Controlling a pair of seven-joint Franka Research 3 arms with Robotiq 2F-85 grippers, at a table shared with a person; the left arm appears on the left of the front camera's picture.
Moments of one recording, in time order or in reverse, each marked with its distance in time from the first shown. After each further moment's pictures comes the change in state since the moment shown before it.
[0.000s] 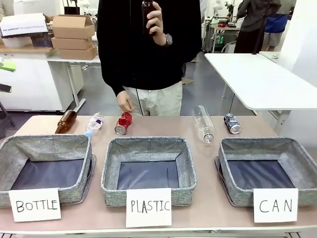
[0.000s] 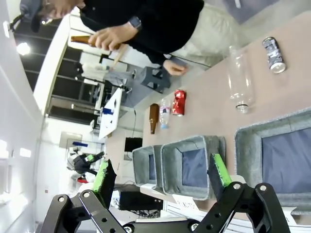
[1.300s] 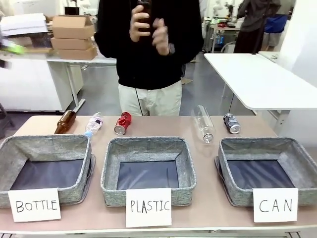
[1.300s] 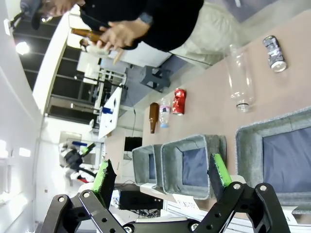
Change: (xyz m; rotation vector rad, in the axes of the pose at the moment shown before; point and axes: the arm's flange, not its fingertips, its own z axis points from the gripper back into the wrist) left arm 0.016 -0.013 0.046 0.097 -0.178 -0.120; right arm -0.002 0.002 -0.002 -0.003 0.006 0.001
